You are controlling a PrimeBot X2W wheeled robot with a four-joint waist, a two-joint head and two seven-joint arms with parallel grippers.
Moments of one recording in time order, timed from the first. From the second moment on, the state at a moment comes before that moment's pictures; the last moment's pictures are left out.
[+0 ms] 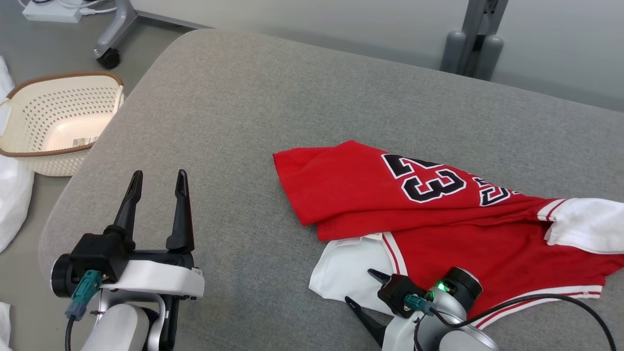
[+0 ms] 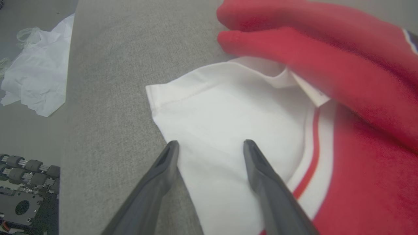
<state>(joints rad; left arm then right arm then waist) -0.18 0.24 -0.28 0.09 -0.44 0.22 -0.26 -0.34 -0.13 0.74 0.51 0.14 0.13 -0.02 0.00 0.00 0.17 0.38</state>
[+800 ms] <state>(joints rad) -0.17 0.20 -0.20 0.12 -0.36 0.15 -0.26 -0.49 -0.11 0.77 0.56 0.40 0.13 -0.07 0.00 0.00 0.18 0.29</state>
